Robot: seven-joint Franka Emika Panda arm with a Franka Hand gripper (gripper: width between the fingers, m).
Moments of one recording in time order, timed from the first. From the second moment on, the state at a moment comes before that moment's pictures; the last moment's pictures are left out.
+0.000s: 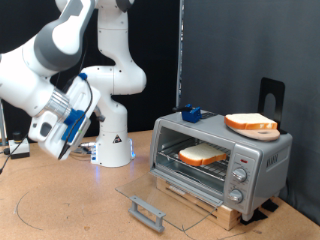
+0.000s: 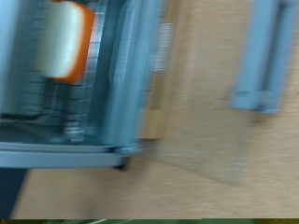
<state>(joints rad) -0.22 0.09 -0.47 -2.18 0.58 1.60 -0.57</state>
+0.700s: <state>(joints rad) -0.24 0.26 -0.47 -2.15 0.56 1.59 -0.53</state>
